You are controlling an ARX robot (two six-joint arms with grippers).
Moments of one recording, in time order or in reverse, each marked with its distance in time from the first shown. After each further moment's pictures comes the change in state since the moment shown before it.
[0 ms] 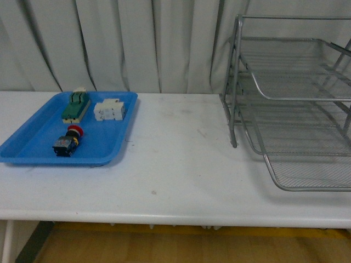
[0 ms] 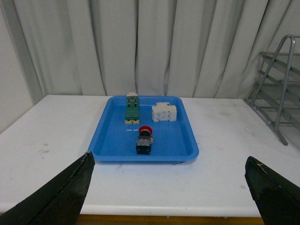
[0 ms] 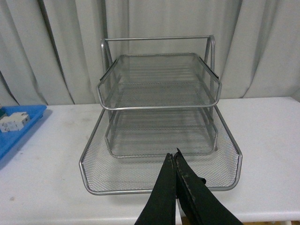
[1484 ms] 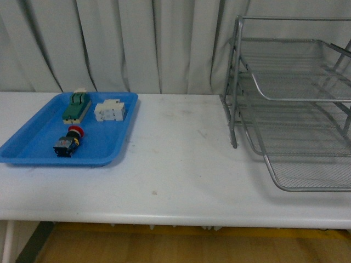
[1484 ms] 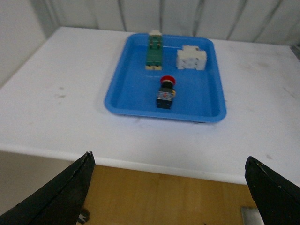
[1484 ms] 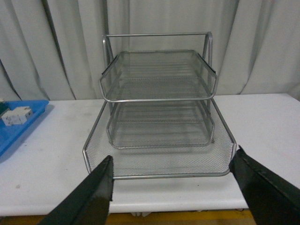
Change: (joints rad) left arm -0.038 0.679 0.288 0.019 -0.135 -0.055; right arm 0.000 -0.373 0.001 -0.381 0.002 -0.003
